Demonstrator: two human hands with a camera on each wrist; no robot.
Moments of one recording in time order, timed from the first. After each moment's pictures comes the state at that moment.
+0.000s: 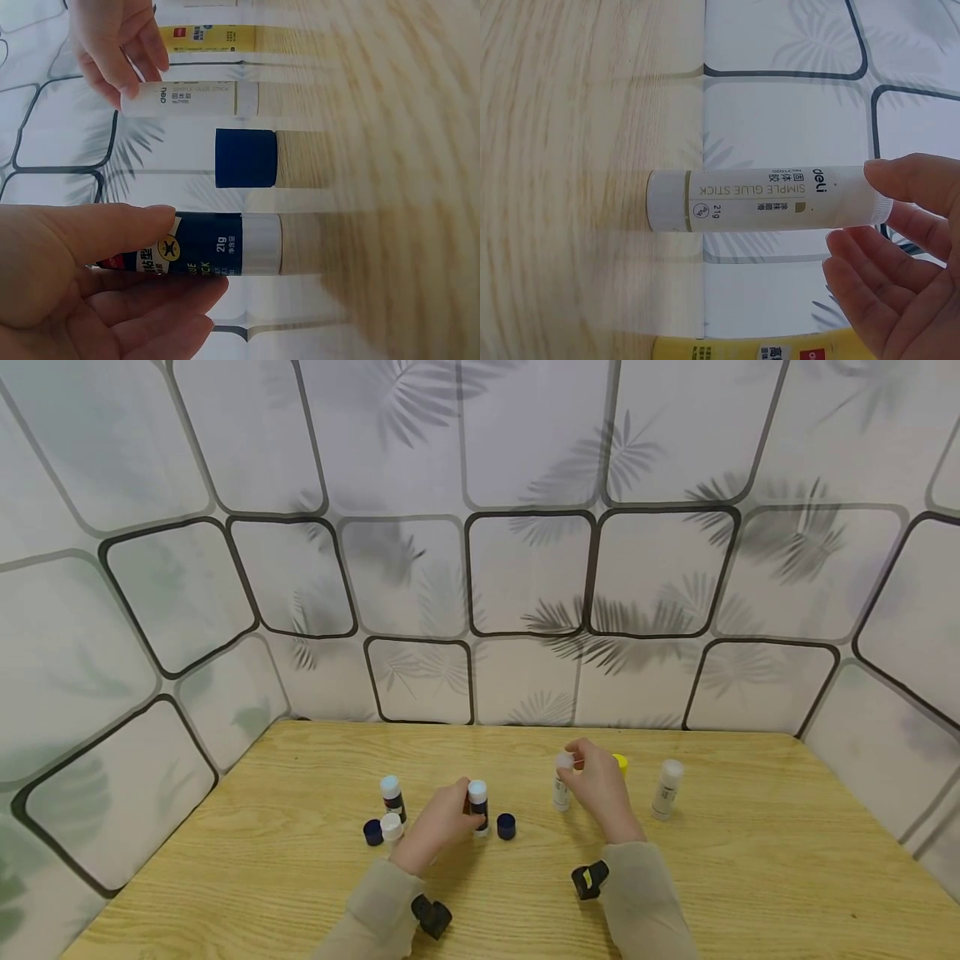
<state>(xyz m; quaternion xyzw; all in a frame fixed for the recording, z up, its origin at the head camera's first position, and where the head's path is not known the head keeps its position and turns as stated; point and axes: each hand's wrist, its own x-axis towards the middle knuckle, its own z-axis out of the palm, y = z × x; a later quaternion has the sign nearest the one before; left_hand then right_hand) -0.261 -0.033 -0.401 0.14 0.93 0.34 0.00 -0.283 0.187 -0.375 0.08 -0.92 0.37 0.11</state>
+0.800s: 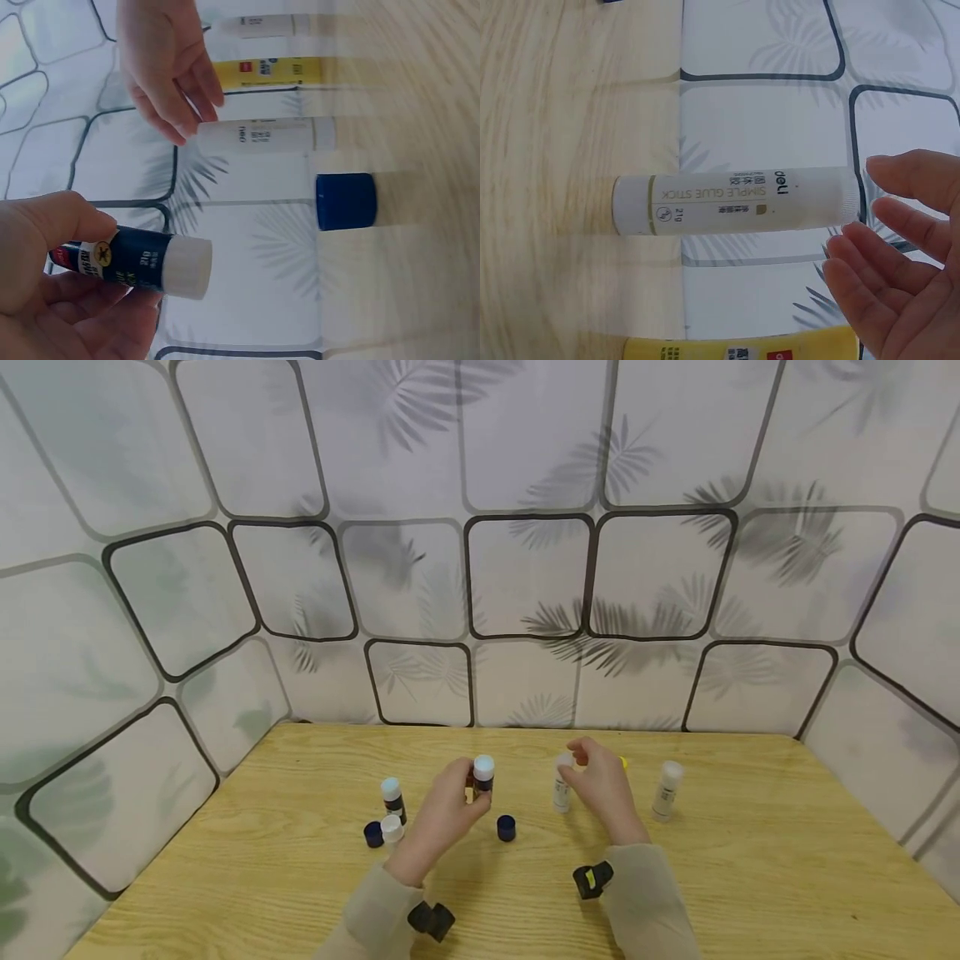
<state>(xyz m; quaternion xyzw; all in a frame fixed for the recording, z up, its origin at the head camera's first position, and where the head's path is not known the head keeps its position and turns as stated) -0.245 -0.025 -0.371 0.19 0.90 0.38 -0.14 -0.282 0.193 -0.373 0.09 -0.92 0.37 0.12</state>
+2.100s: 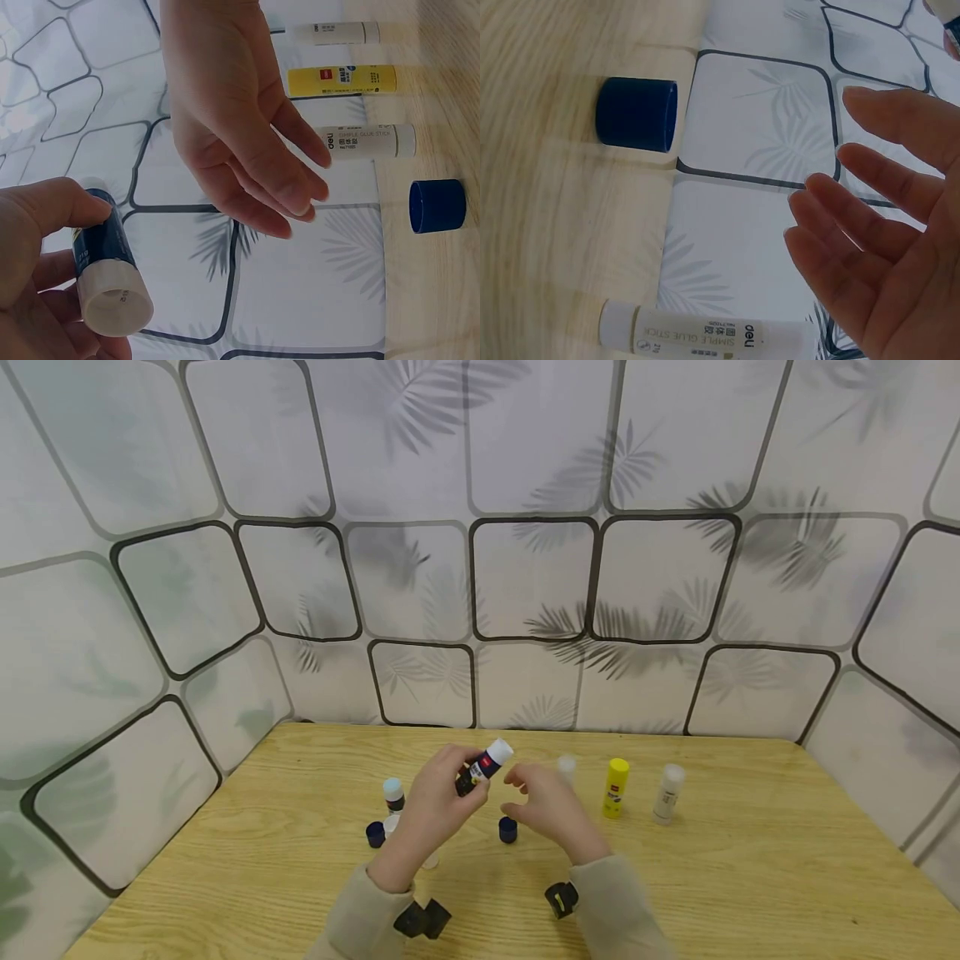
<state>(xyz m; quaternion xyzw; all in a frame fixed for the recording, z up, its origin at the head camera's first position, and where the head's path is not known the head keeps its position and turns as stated) -0.224 -0.033 -0.340 0.23 0.88 0.33 -0.25 -0.266 0.132 -0.371 0.23 -0.92 0.29 0.07</state>
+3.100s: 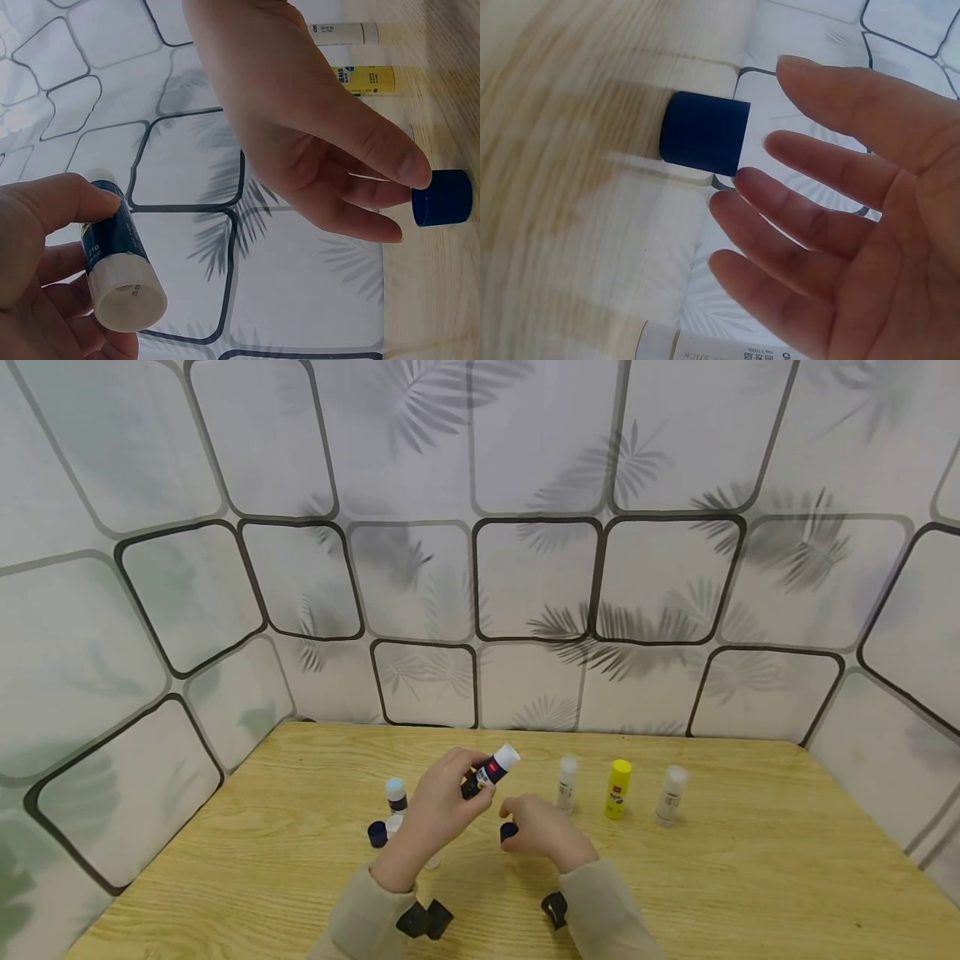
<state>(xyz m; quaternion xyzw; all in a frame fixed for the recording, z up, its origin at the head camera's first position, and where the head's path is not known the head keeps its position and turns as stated) -0.226 -0.033 -0.341 0.24 0.89 0.32 -0.23 -0.262 0.122 -0.388 0.26 -0.93 0.25 -0.07</state>
